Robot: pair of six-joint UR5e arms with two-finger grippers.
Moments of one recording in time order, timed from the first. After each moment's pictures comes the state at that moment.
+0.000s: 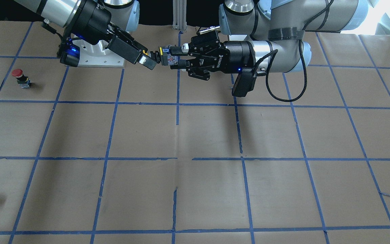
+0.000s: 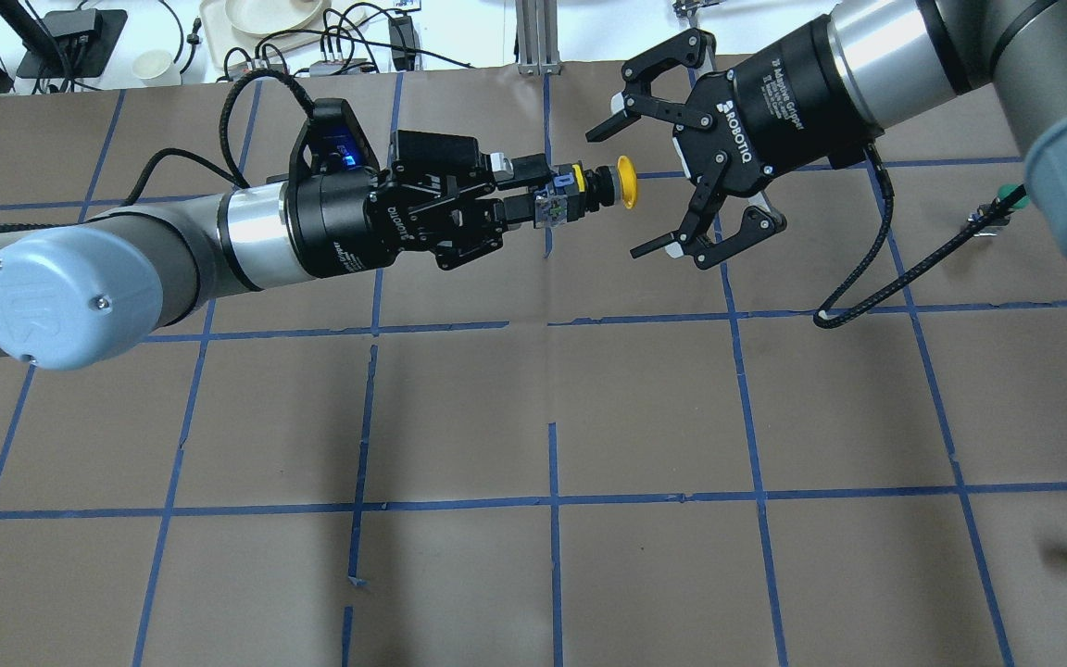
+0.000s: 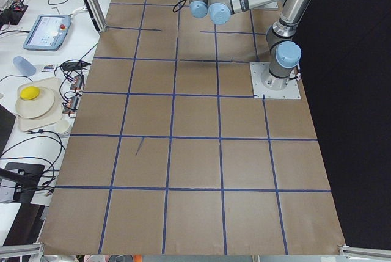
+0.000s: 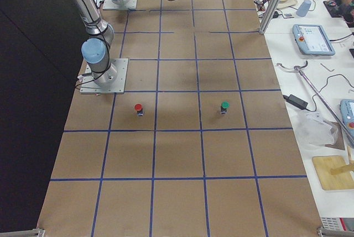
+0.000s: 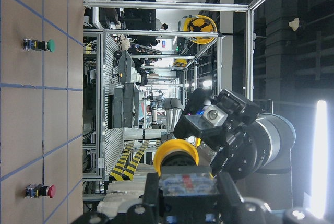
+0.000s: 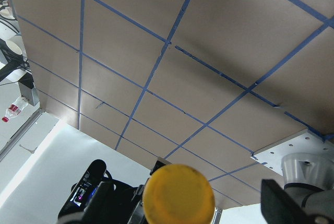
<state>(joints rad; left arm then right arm) -1.52 -1.56 -1.94 -2.03 -0.09 0.79 1.52 -1.67 1.71 -1.60 -0.71 0.98</state>
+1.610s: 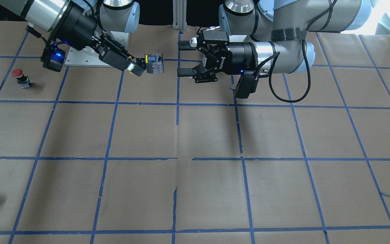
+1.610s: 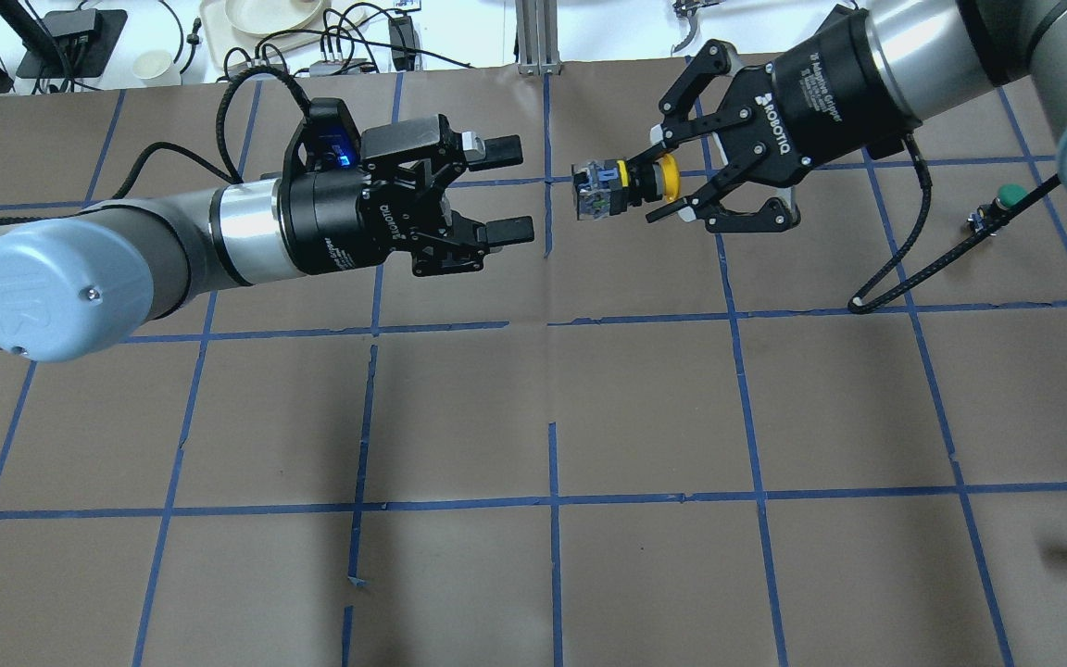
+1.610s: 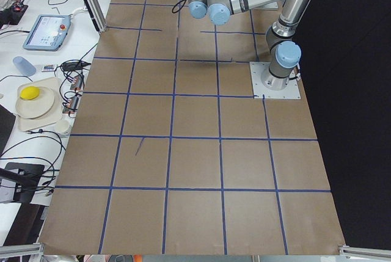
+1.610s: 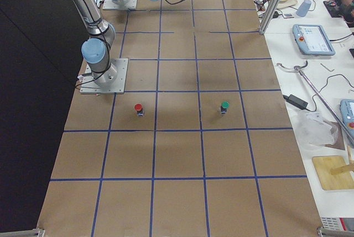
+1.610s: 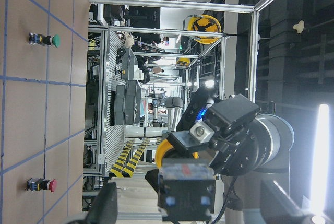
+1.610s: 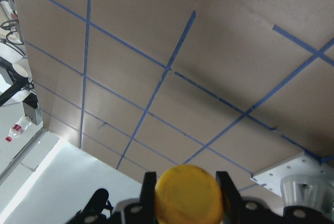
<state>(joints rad) -1.49 -1.56 -1.92 -2.03 -0.04 0.74 1.44 -1.66 1.71 -1.59 -0.78 0.90</state>
